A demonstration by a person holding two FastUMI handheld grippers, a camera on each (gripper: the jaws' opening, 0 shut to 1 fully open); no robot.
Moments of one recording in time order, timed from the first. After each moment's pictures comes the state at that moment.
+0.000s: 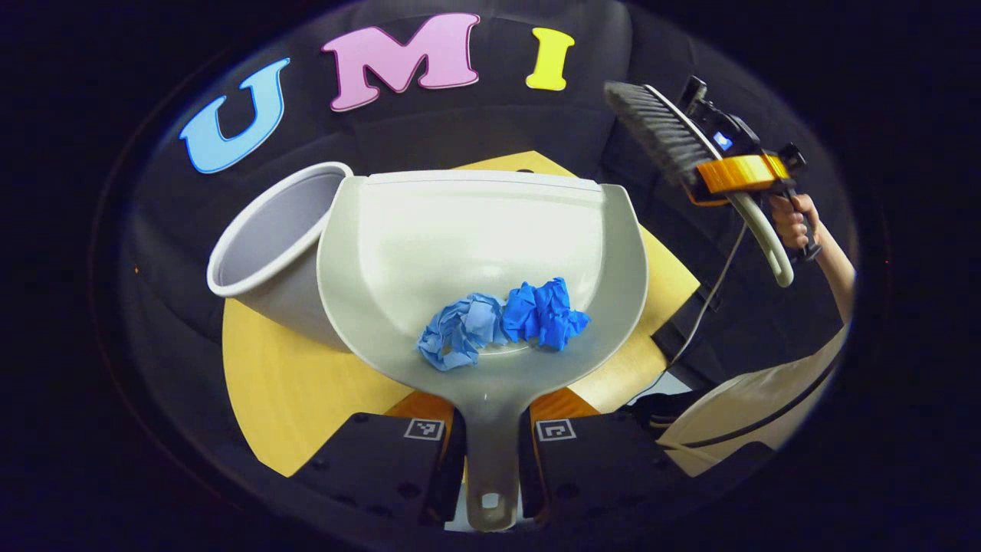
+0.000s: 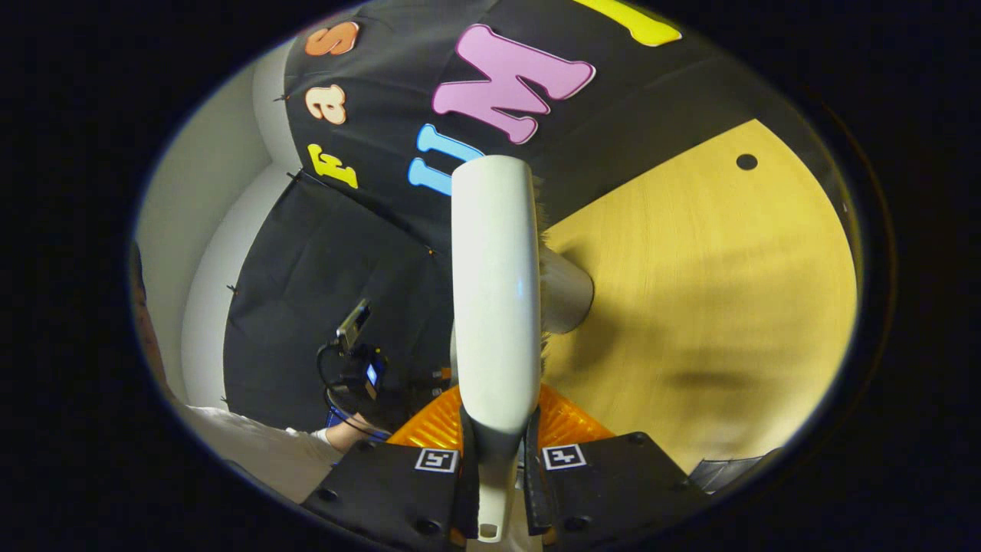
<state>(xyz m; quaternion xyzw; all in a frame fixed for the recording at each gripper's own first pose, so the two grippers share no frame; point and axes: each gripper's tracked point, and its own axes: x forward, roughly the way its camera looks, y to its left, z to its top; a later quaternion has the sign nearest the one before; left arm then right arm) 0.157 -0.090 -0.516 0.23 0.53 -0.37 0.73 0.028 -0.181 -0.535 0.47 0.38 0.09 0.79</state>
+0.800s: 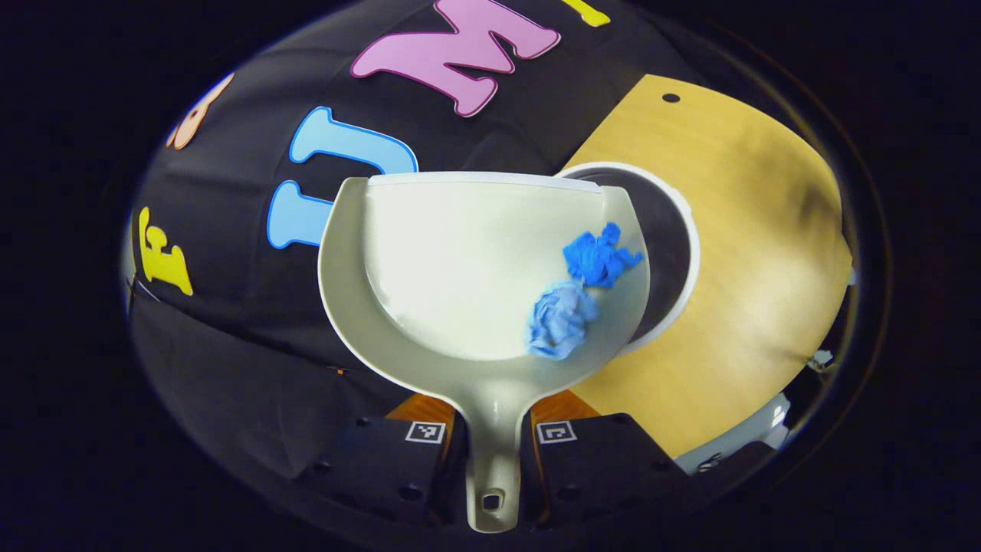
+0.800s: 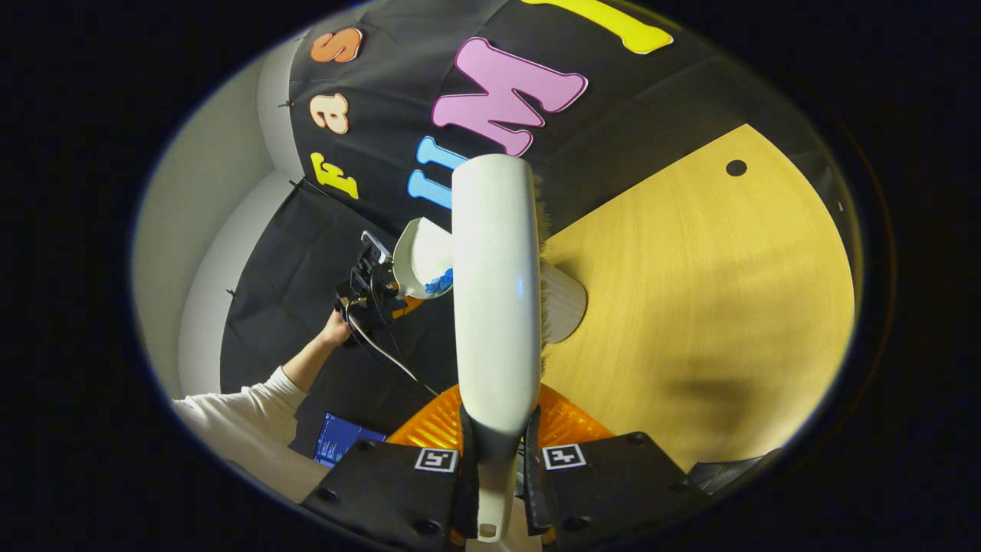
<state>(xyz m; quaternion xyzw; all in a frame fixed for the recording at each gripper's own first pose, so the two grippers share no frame) 0.409 0.045 -0.439 0.59 0.45 -0.14 0.66 0.022 -0.191 -0.545 0.47 0.37 0.07 0.80</state>
